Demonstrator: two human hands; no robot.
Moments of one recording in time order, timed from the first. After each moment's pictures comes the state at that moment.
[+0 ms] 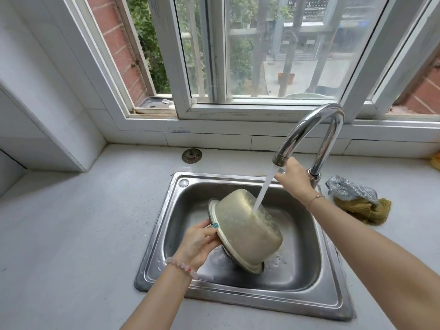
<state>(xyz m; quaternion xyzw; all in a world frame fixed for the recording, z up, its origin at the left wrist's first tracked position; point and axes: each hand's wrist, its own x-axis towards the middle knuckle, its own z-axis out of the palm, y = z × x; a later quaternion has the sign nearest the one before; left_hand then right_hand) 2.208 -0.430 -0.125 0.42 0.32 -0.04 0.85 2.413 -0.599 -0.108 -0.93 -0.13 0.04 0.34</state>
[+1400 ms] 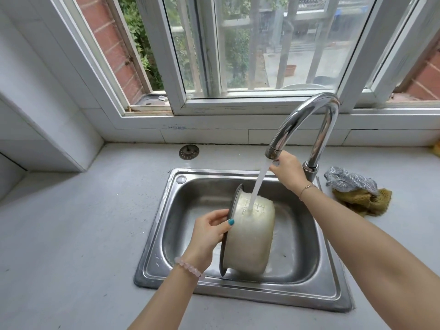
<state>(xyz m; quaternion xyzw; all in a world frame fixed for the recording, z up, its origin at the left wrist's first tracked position) 2.212 -0.460 -0.111 0.63 0.30 -0.02 0.72 2.425 -0.598 -0.120 -0.94 -0.16 0.01 0.32</state>
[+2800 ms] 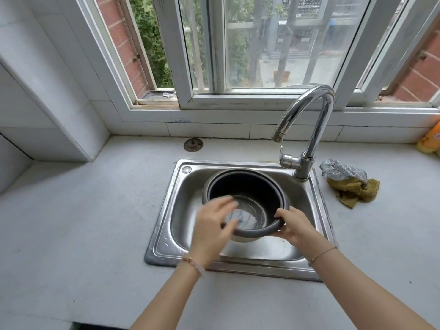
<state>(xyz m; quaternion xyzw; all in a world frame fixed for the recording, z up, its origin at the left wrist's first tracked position) 2.172 -0.448 -0.141 0.92 0.02 0.21 0.32 2.272 -0.628 -0.145 -0.63 0.22 0.30 0.68</state>
